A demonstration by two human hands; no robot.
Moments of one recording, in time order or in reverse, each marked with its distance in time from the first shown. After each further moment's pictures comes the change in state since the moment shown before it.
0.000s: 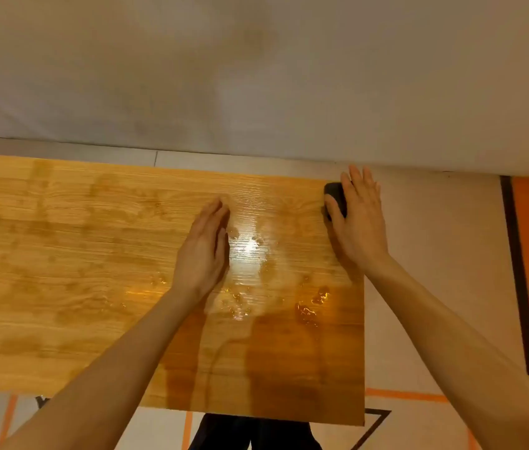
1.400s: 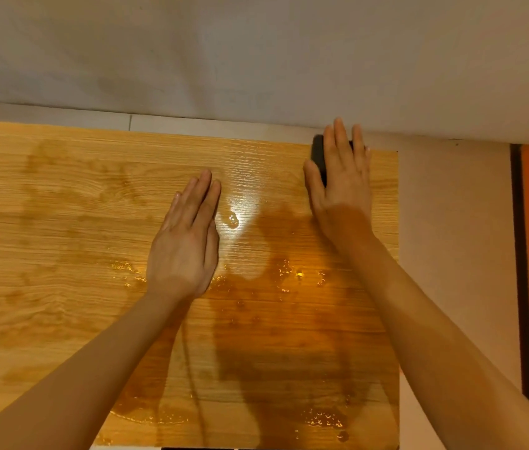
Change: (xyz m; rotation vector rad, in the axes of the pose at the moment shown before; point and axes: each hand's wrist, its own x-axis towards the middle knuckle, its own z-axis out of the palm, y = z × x) left_hand 0.015 -0.043 0.021 0.261 0.016 0.219; right_hand 0.032 -0.030 0.070 -0.070 0.054 0.017
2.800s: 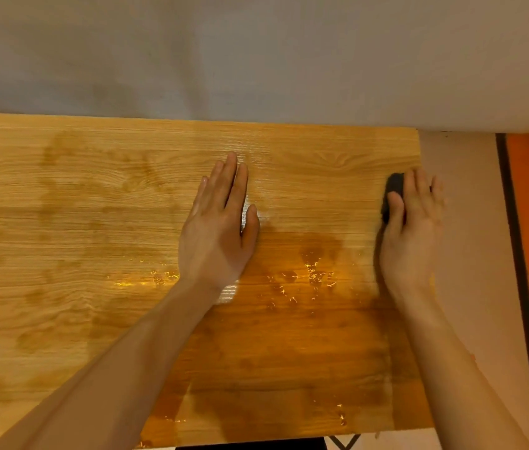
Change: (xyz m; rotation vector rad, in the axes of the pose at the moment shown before) left_hand -0.002 0.000 0.001 0.003 0.034 0.016; right_hand -0.095 0.013 -0.014 0.052 0.243 0.346
